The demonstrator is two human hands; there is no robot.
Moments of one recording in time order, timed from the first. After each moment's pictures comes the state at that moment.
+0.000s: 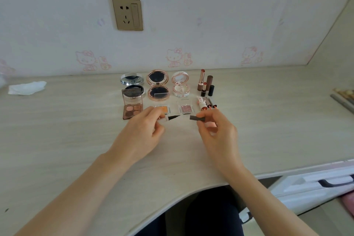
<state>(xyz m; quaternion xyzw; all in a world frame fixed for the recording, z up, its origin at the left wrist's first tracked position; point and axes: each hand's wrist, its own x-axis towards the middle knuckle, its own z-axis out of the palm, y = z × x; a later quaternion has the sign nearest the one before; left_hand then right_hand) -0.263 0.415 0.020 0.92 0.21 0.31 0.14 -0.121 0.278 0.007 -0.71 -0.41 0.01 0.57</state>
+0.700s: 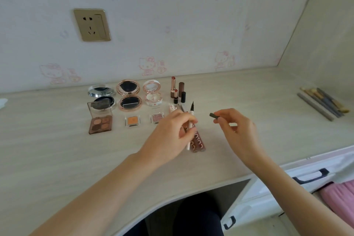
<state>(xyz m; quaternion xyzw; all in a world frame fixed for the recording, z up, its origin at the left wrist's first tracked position) -0.156 0.351 0.027 0.91 0.10 0.27 0.30 -0.013 0.209 0.014 -0.77 -0.38 0.00 0.51</state>
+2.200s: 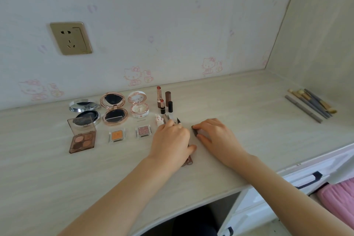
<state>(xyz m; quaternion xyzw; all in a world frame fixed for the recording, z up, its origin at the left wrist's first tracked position) -0.103 0.334 0.027 0.98 0.19 0.11 -0.02 0.019 0.226 0.004 -0.80 -0.53 -0.06 0.27</state>
